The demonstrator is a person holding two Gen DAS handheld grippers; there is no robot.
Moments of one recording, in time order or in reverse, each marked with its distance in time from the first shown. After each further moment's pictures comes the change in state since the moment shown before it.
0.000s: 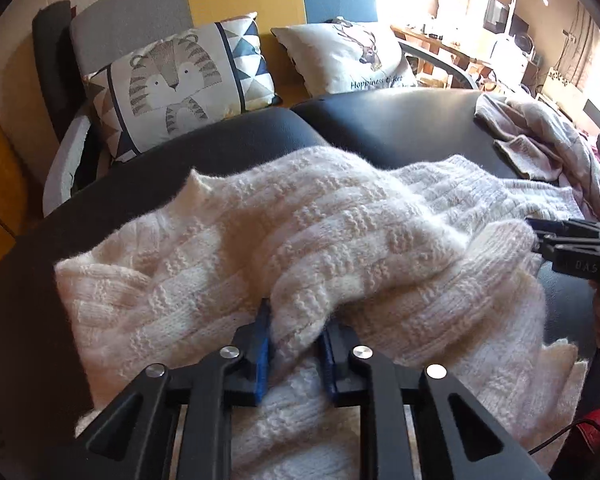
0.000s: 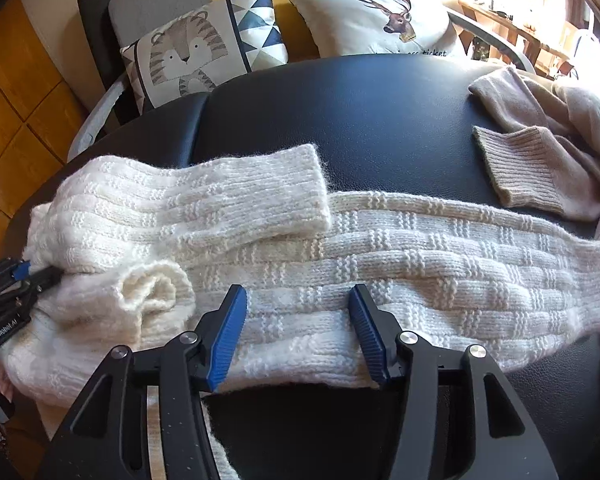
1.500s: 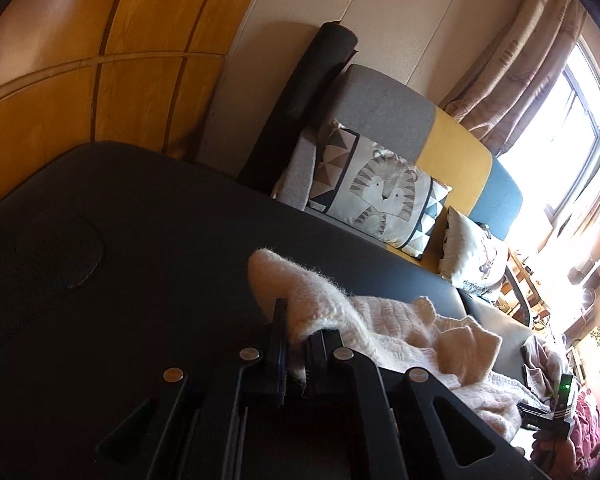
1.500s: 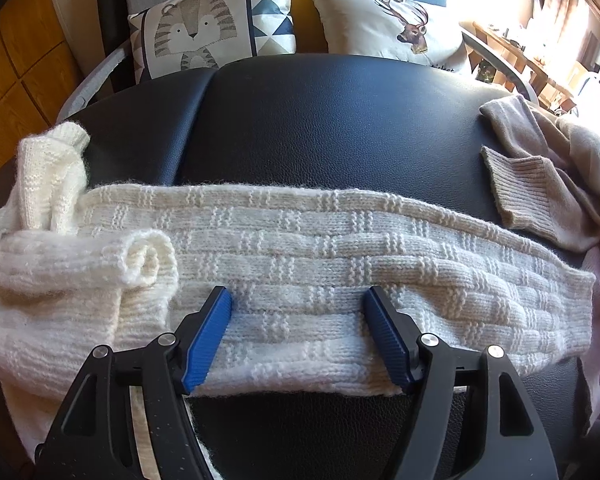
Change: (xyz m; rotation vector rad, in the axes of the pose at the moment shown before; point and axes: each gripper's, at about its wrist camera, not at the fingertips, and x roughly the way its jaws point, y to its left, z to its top) left arm -0.152 0.260 -0.161 -0.737 -0.373 0.128; right arm 0.013 0.014 0.000 -0.109 0.022 -0.091
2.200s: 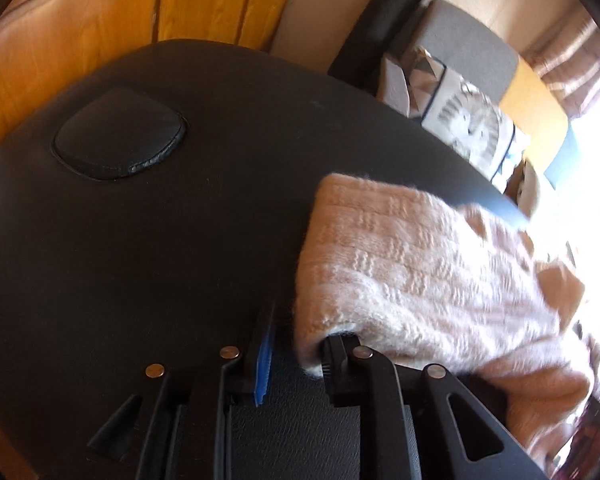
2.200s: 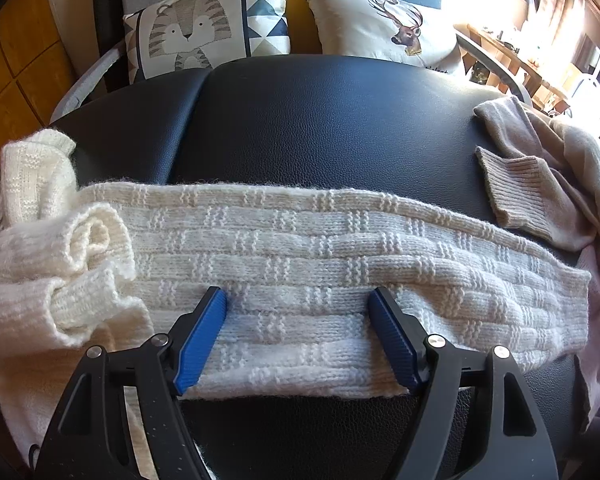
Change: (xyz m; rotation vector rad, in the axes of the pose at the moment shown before) left arm 0.045 0.073 -0.061 -0.033 0.278 0.203; right arm 0.001 -0.002 0.000 0.000 -0.005 -0.022
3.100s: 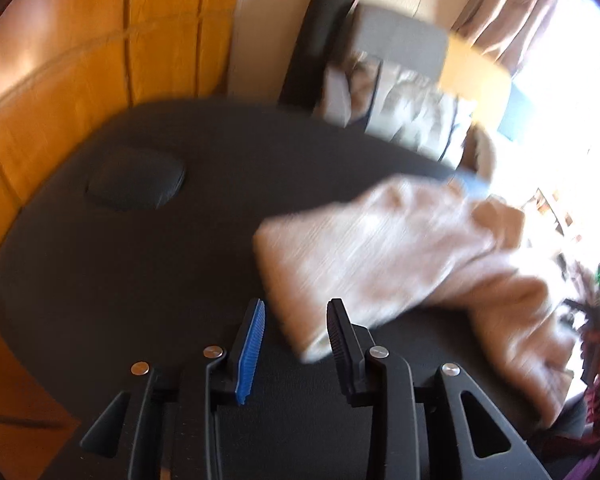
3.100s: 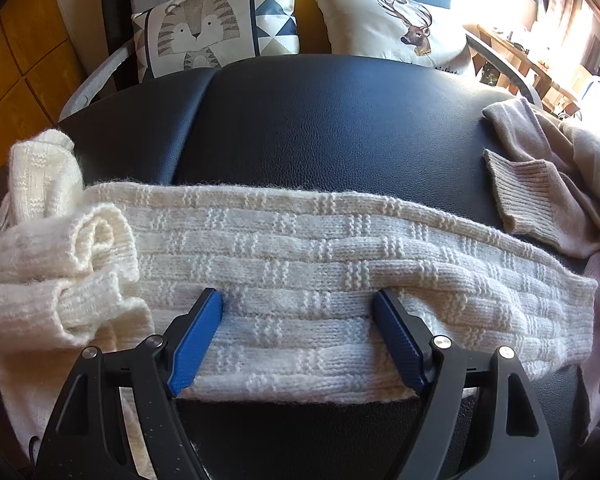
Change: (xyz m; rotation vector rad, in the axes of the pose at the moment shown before) left arm -0.107 -0.035 -0.029 0.216 -0.125 -0.079; right arm 0.002 -0.007 0.007 -0.014 0.016 0.040
